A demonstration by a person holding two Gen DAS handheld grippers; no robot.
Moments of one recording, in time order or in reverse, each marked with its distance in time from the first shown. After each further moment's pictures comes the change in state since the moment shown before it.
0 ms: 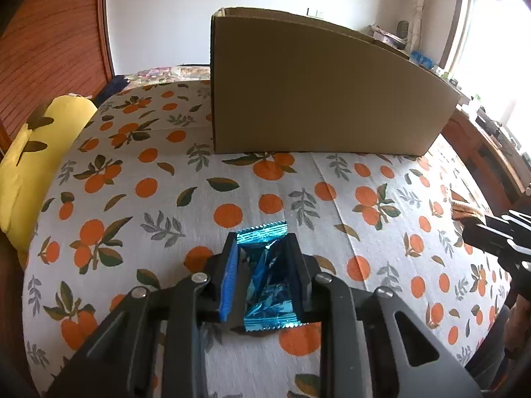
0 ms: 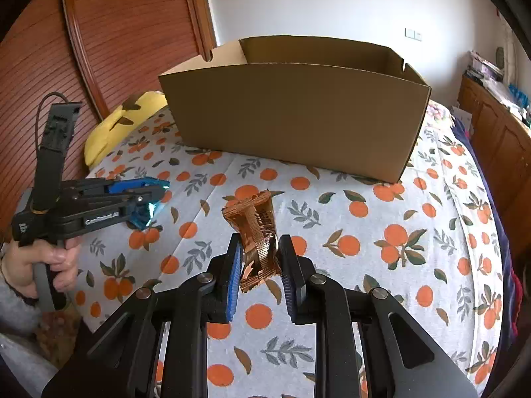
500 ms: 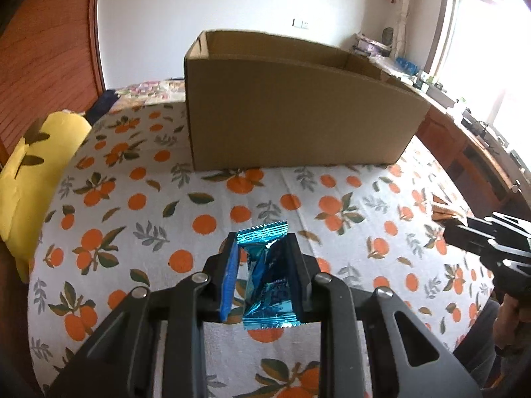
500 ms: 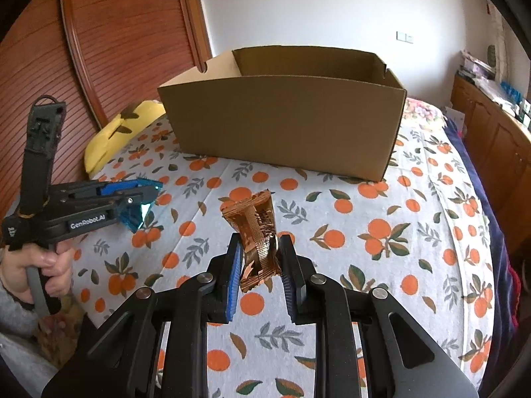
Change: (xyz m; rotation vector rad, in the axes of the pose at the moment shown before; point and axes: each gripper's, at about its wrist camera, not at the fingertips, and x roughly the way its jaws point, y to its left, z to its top) left arm -0.032 -0.021 0.003 0.026 -0.056 -0.050; right arm -0.022 -0.005 -0.006 0.022 -0.033 -0.017
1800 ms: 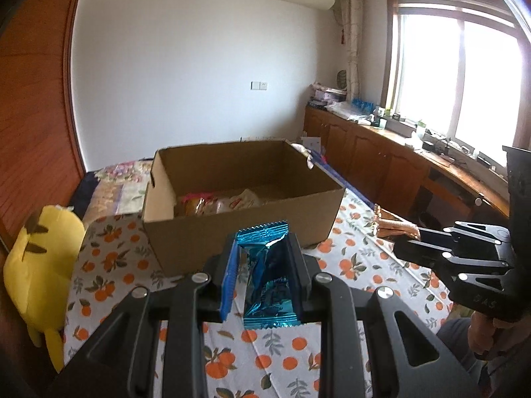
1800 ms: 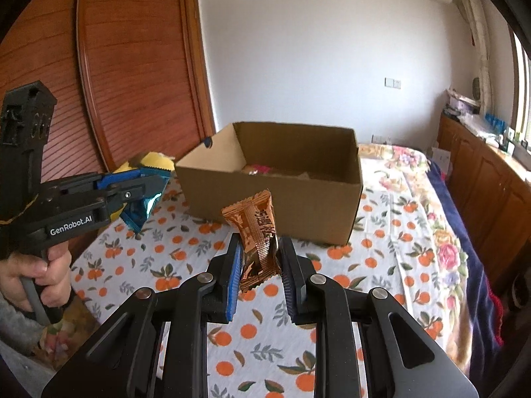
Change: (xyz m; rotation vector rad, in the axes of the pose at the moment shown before) left arm -0.096 -0.067 0.061 0.150 -0.268 -0.082; right arm -0.088 0.002 0.035 -0.025 -0.212 -0.037
